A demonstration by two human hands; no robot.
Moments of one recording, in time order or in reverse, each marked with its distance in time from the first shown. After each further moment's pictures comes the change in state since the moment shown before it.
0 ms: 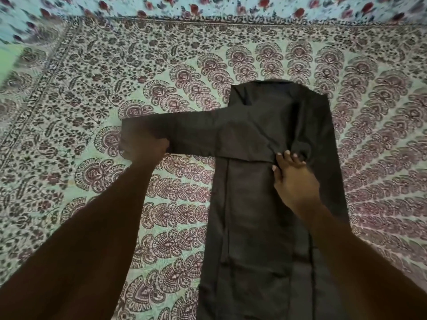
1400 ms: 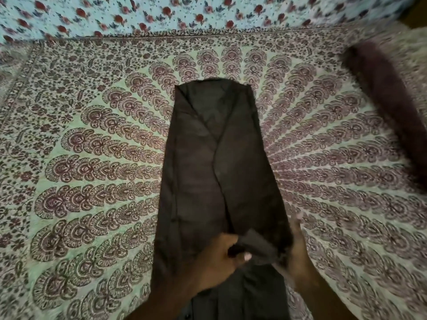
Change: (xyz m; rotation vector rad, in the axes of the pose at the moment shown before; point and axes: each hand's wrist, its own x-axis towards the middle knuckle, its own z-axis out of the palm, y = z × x) left_hand -0.407 -0.043 0.042 -0.325 -1.127 0.601; right_hand -0.263 0.079 -0.057 2.041 -0.155 0.808
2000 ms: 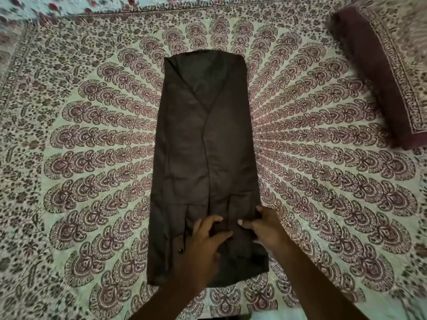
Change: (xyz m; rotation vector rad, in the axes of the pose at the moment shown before) left_hand -0.097 -0.051 0.079 0.646 0.306 0.167; right_hand -0.030 0.060 -0.066 -0.670 0.112 0.026
